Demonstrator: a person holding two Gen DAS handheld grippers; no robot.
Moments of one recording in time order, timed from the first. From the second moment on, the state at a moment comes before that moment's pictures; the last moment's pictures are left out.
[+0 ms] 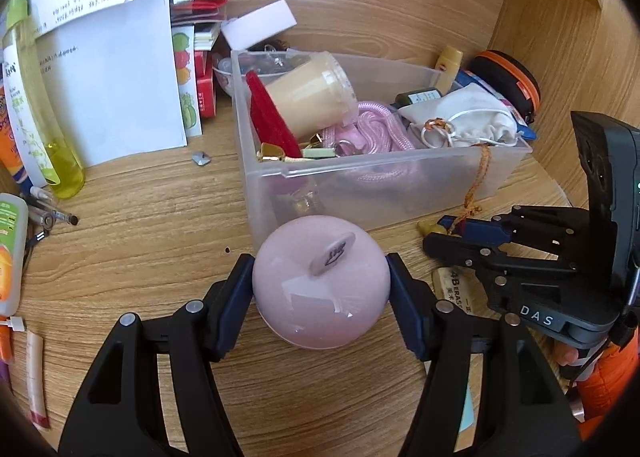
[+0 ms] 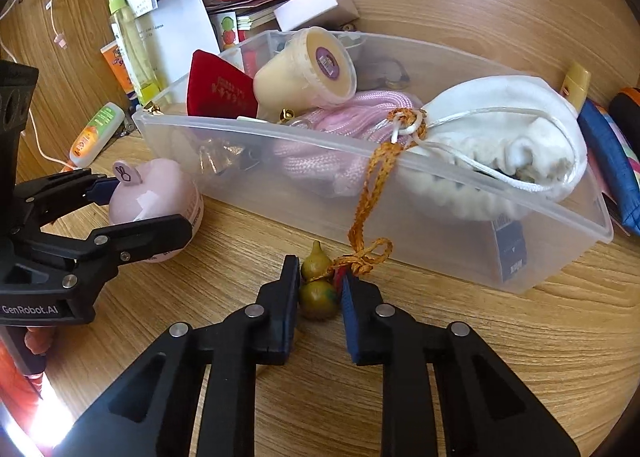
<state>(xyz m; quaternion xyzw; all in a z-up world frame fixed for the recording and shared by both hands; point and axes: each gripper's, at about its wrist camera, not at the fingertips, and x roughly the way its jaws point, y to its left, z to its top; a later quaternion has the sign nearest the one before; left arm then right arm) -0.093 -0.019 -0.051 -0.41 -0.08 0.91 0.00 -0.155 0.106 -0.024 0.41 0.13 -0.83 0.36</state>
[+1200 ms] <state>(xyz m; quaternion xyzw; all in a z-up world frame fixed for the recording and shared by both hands) -0.112 -0.007 0.020 -0.32 -0.10 0.94 0.02 -0.175 0.137 0.054 0.32 0.07 -0.86 0.39</state>
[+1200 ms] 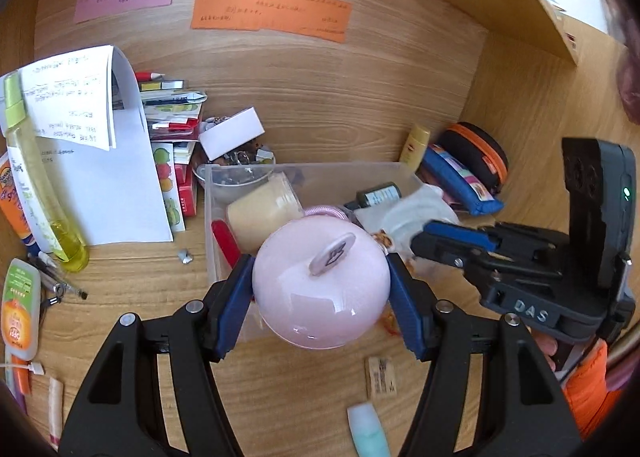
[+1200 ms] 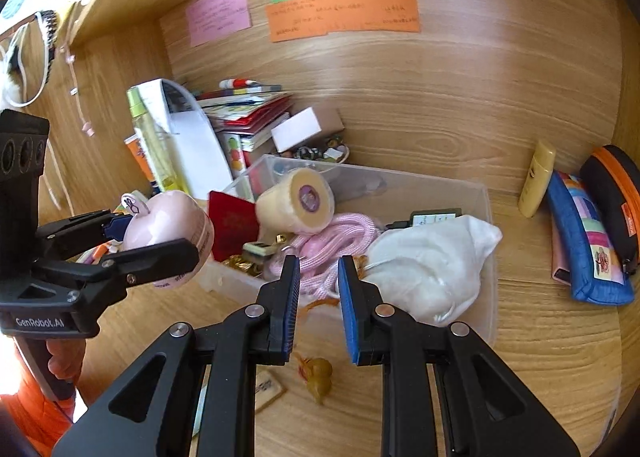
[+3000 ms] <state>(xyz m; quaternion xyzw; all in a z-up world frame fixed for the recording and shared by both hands) -0.167 -0.016 -0.012 -0.37 -0.07 0.93 0.00 -0.200 0.113 0.040 0.35 0.12 -0.83 0.42</state>
